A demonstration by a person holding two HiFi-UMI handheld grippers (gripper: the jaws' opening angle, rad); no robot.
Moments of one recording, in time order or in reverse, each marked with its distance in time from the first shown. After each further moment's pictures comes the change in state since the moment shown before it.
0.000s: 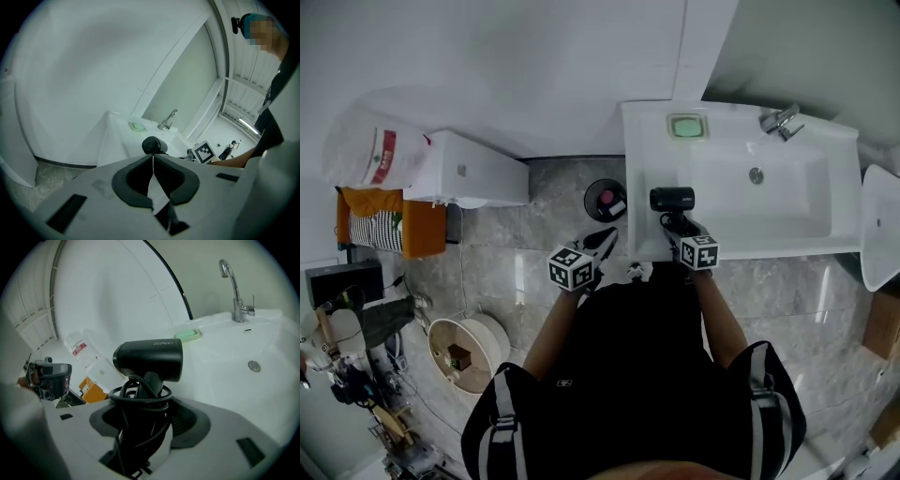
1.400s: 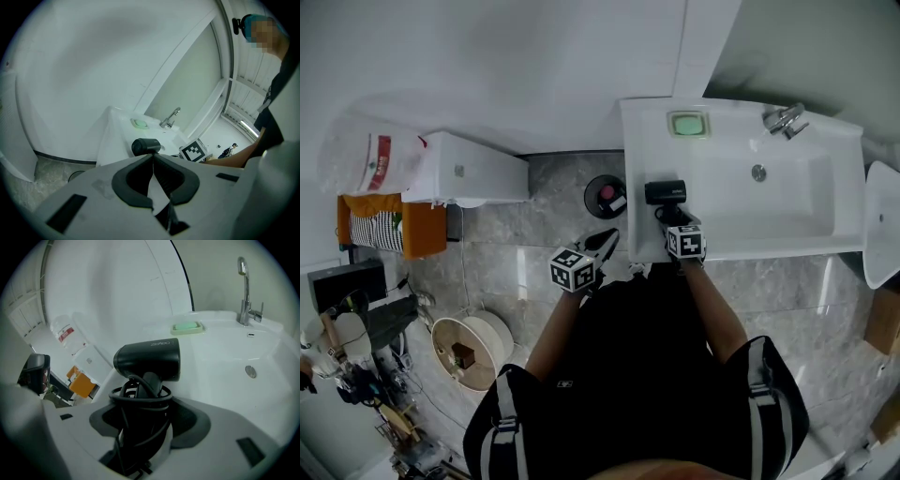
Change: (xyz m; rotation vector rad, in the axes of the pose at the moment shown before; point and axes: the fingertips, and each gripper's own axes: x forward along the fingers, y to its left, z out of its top) left arm 0.010 0.009 -0.007 -0.041 0.029 0.007; right arm 0.041 -0.012 -0.003 -0.051 0.127 -0.146
